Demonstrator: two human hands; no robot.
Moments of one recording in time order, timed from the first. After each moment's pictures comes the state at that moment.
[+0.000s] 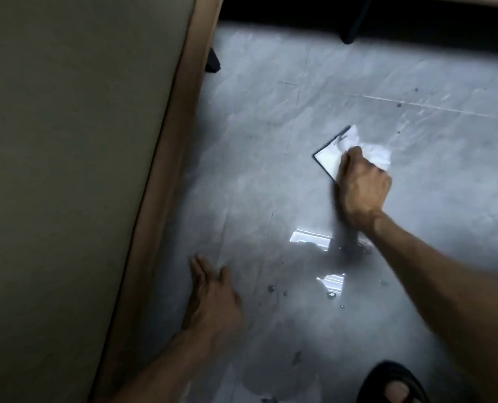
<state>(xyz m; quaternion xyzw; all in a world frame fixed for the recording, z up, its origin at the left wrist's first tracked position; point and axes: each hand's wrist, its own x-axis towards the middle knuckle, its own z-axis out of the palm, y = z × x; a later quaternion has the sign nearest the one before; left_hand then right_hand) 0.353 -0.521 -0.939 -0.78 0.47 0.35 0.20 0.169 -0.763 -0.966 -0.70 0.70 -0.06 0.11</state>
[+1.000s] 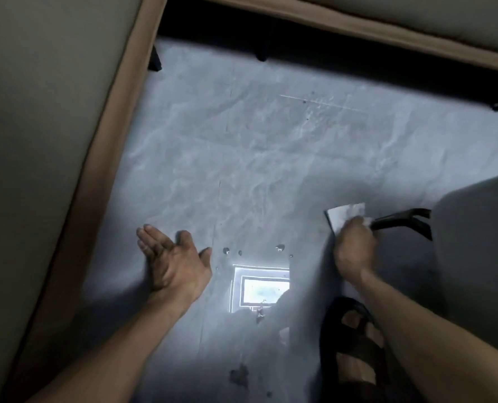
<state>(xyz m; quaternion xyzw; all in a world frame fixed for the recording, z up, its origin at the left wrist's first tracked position) 0.343 -0.498 -0.990 -0.82 0.53 0.22 0.03 0.042 -0.574 -0.951 -0.55 0.84 0.04 0.03</state>
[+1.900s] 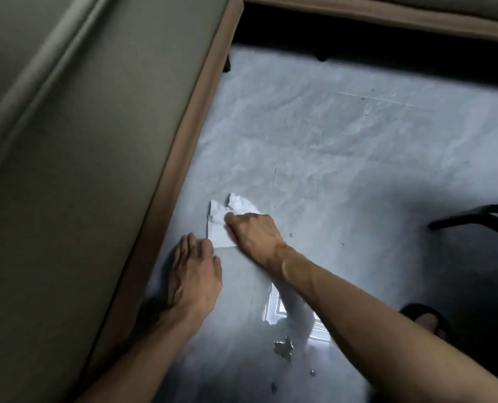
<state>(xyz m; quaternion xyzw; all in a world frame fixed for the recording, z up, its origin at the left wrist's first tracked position) 0.384 -0.409 -0.965 -0.81 0.57 0.15 -0.04 0.271 -0.525 -0.968 -0.91 0.37 0.03 0.18</state>
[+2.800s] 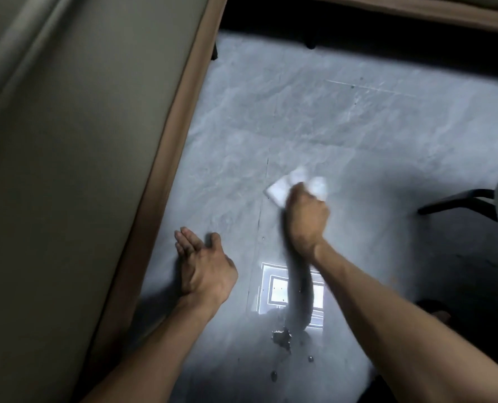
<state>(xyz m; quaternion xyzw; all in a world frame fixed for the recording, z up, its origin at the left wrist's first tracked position) 0.361 -0.421 -0.974 -0.82 0.52 0.23 0.02 0.213 -0.547 -0.974 -0.68 0.72 -0.07 0.11</state>
